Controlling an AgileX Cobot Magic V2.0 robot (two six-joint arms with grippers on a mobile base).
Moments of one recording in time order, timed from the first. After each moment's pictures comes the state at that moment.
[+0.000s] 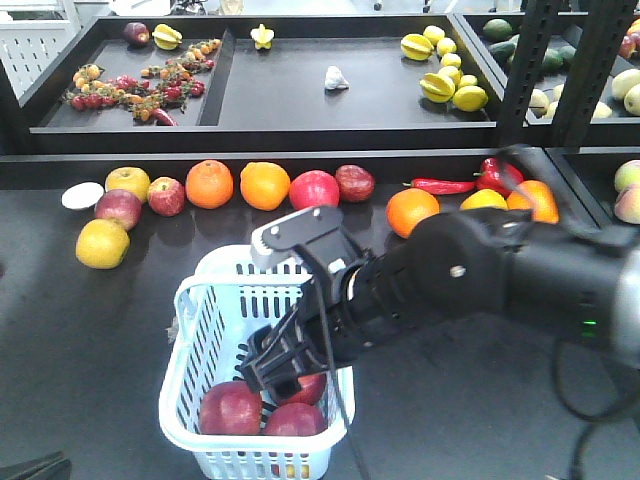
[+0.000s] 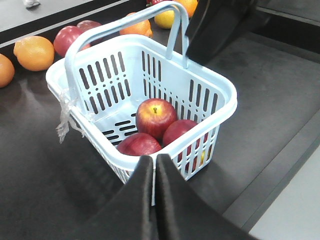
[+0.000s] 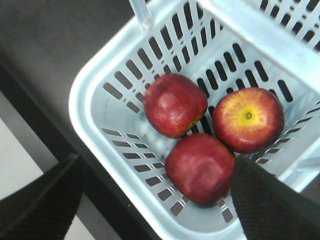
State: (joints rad) left arm -0.56 0.31 -0.21 -0.20 0.39 0.20; right arm 0.72 1.59 -1.15 0.37 0.63 -0.22
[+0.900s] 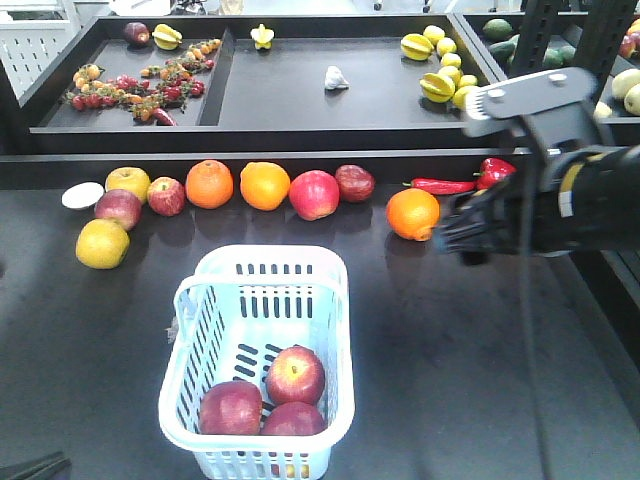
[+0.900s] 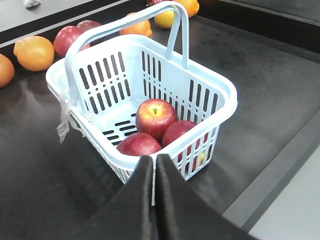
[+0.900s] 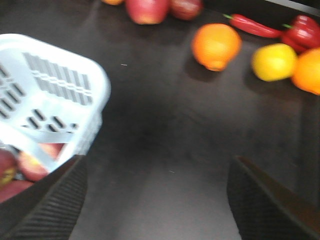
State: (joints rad) left arm -0.56 0.31 -0.21 -0.20 0.39 0.20; right arm 0.47 1.27 -1.13 -0.31 0.76 0.30
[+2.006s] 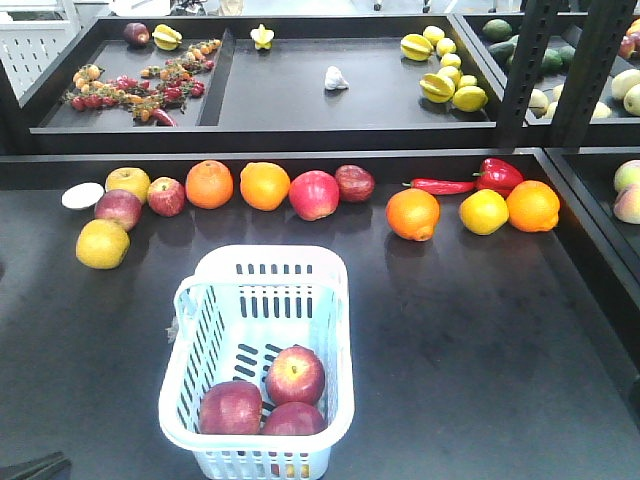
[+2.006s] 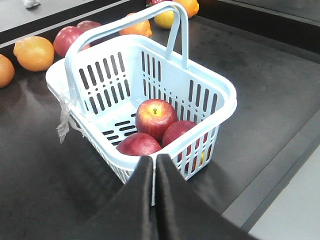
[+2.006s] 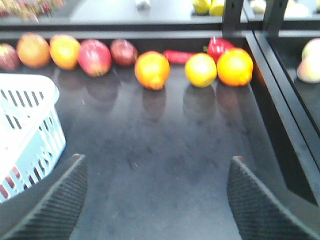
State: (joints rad) left arm -0.56 0.31 -0.21 -0.20 0.39 0.20; right arm 0.12 0.28 -0.35 -0.04 0.53 0.09
